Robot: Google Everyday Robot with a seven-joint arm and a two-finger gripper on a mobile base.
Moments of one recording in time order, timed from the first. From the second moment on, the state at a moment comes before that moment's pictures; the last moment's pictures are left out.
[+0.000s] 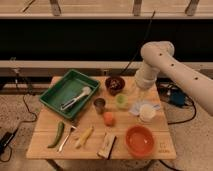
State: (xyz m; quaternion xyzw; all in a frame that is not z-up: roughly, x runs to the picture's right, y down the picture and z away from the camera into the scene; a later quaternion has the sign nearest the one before) arm 0.164 0.046 0.728 -0.34 -0.17 -0.18 0.91
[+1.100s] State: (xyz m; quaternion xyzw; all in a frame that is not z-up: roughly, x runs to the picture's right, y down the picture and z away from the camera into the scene) arm 0.151 0.048 0.719 -0.33 -0.18 -0.21 0.90
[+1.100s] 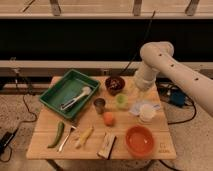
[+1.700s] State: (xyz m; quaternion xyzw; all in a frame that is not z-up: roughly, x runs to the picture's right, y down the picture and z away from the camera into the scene) arm 0.018 0.049 0.707 -0.30 -0.20 -0.30 0.88
